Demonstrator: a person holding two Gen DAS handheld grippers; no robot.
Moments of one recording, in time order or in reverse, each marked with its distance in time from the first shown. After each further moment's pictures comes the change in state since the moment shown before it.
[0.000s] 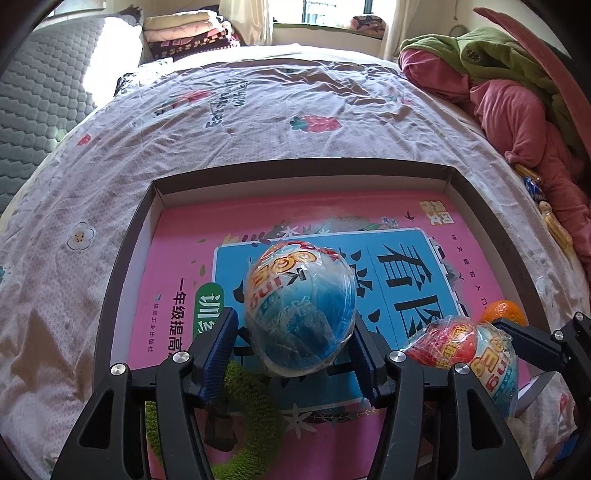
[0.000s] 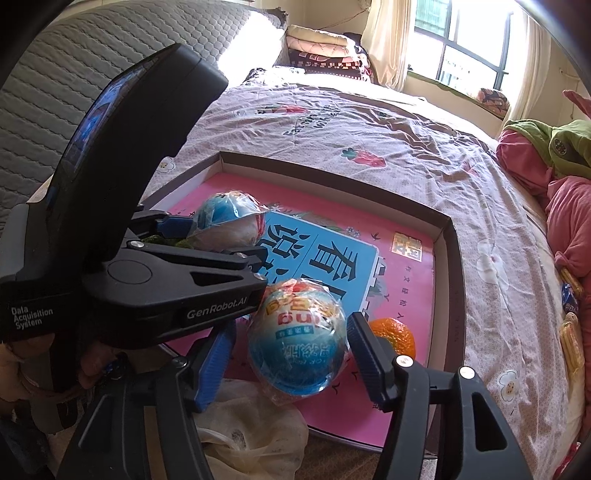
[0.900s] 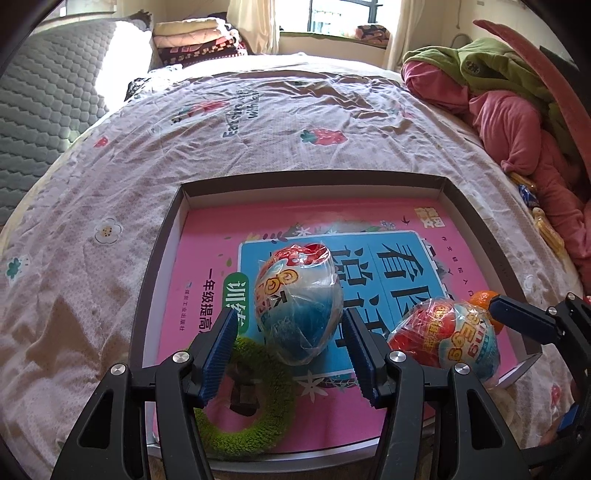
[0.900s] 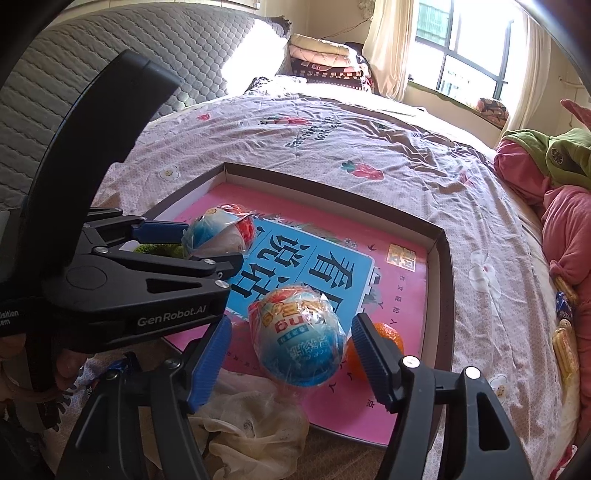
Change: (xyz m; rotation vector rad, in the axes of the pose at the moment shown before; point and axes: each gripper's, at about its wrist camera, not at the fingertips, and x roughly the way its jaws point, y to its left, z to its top) left arm -0.034 0.010 -0.012 -0.020 -0.037 0.009; right arm -0.016 0.003 0.000 -0.015 -0.039 -0.007
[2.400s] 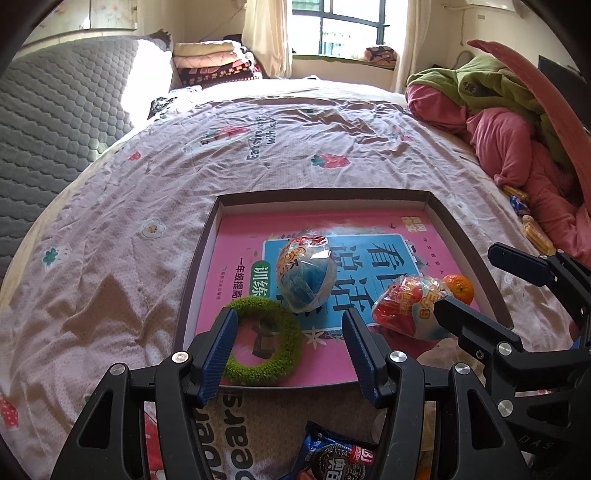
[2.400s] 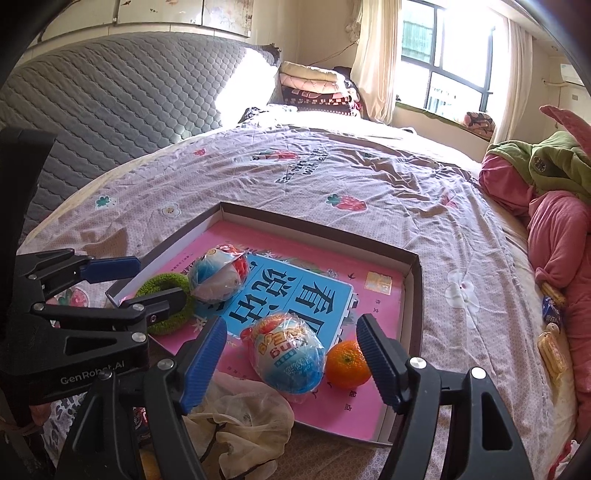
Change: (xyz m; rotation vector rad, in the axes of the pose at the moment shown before) left arm -0.068 -0.001 -0.032 -0.017 -0.095 0.056; right arm -0.040 -0.010 0.003 0.037 -0.120 -0.007
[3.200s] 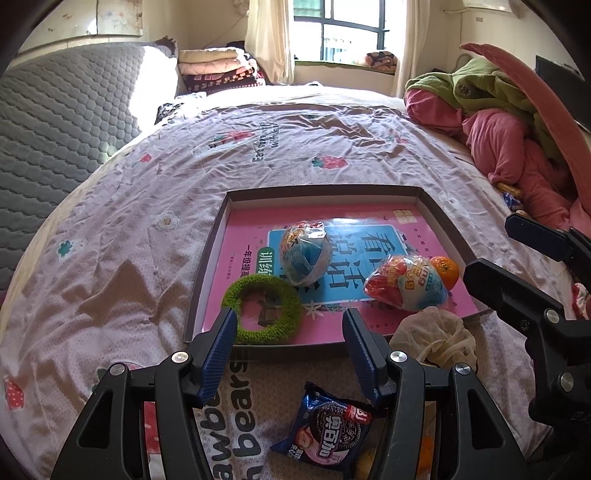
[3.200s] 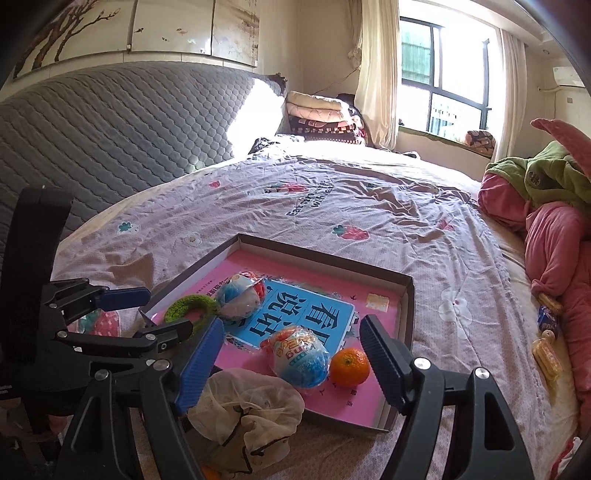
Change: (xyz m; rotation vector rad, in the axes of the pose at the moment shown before) left arm -0.033 -0.002 -0.025 0.002 -0.024 0.014; right arm -0.049 0.005 -0.006 0.005 -0.120 0.042
